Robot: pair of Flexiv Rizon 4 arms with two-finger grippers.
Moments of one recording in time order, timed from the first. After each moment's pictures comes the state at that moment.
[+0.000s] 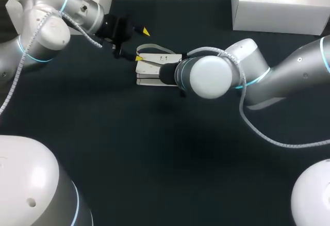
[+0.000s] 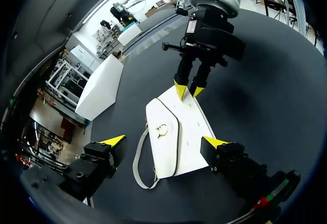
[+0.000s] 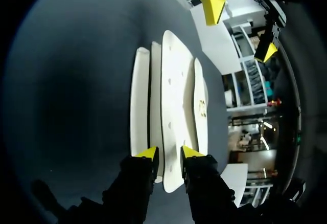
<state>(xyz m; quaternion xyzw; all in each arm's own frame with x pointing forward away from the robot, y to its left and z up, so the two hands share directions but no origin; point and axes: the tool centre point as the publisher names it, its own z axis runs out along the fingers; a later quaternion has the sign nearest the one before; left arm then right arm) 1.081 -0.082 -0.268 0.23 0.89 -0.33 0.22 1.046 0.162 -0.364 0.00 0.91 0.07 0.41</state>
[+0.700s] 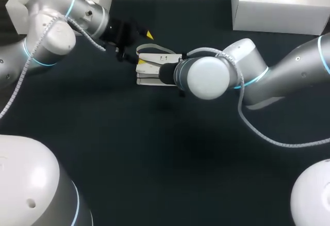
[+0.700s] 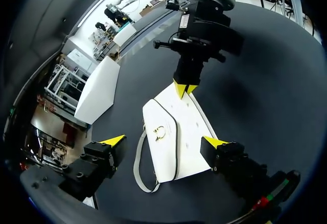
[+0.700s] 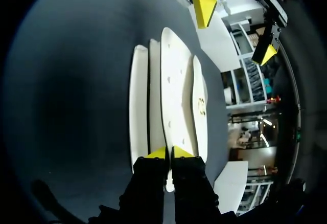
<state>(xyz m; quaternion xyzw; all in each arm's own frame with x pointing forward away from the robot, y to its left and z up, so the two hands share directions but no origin) 1.079 -0.093 -0.280 0.25 0.89 -0.31 0.23 1.048 0.161 -0.365 0.01 0.91 0.07 0.41</state>
